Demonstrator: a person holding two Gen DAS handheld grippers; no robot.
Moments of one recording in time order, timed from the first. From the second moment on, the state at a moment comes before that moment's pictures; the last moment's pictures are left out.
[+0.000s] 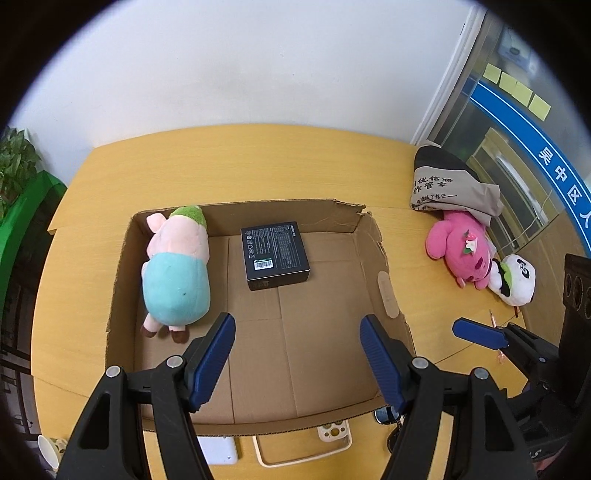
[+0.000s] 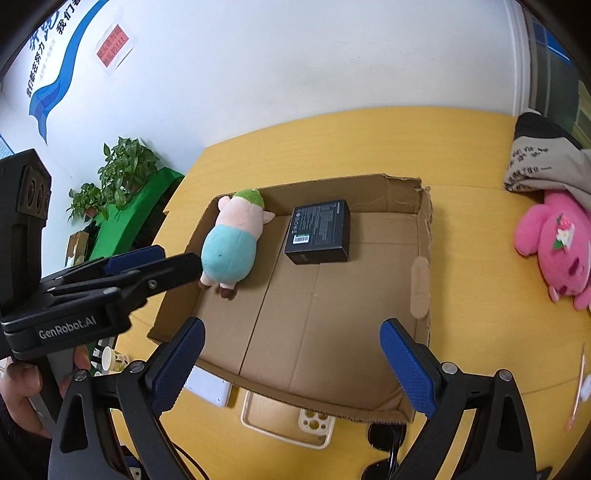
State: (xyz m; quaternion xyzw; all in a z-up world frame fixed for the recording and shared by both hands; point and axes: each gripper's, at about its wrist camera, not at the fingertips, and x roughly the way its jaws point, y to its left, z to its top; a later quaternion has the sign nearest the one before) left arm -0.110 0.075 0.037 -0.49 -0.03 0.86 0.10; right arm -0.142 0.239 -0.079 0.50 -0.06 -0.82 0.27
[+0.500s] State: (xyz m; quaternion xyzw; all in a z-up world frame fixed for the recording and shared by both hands) left arm -0.074 0.039 0.056 -0.48 -0.05 0.87 0.07; right arm -0.118 0.219 -0.057 0.48 -0.05 -0.83 0.29
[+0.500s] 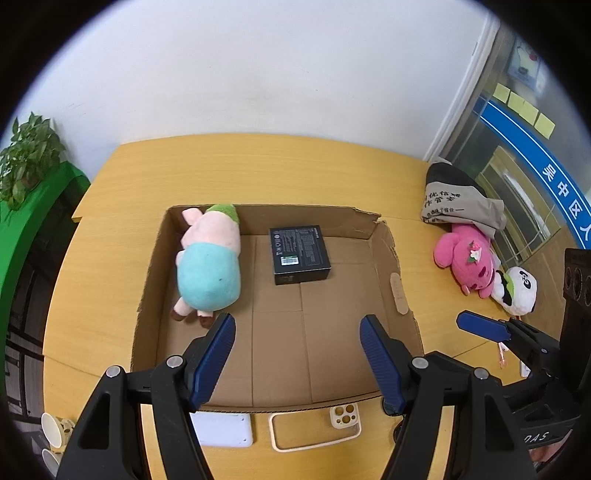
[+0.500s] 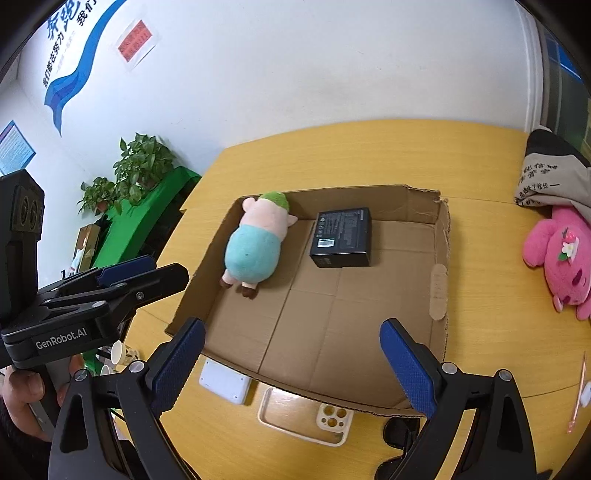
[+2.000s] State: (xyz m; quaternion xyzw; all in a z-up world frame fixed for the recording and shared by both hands) left arm -0.005 0.095 -0.065 -0.61 -0.08 0.77 0.16; right arm -0.066 0.341 -0.243 0.65 -0.05 -0.74 0.19
